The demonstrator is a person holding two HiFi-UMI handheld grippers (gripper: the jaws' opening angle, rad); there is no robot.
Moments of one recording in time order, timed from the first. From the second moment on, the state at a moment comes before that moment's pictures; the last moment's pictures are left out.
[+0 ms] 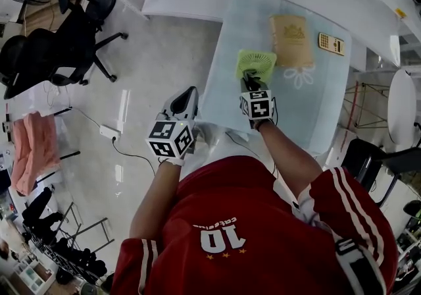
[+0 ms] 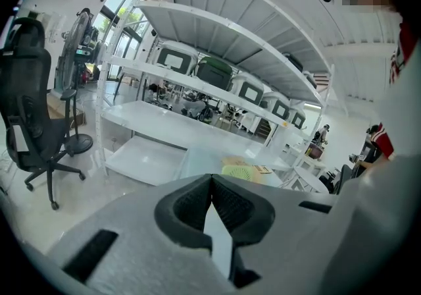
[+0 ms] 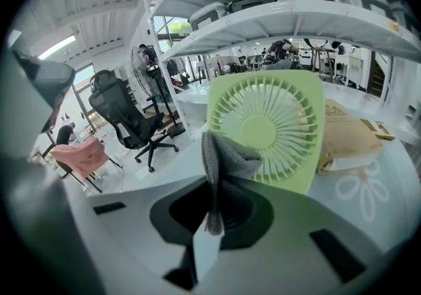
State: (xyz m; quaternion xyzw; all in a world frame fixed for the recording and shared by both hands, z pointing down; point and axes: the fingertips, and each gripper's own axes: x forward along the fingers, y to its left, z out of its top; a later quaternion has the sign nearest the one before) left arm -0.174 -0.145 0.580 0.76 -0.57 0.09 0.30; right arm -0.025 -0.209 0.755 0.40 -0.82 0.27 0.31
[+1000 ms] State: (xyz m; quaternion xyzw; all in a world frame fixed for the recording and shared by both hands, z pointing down) left arm -0.220 -0.124 0.574 0.76 -0.58 0.07 0.30; right arm -0.065 -0.196 0.740 0.40 -0.82 0.25 0.32
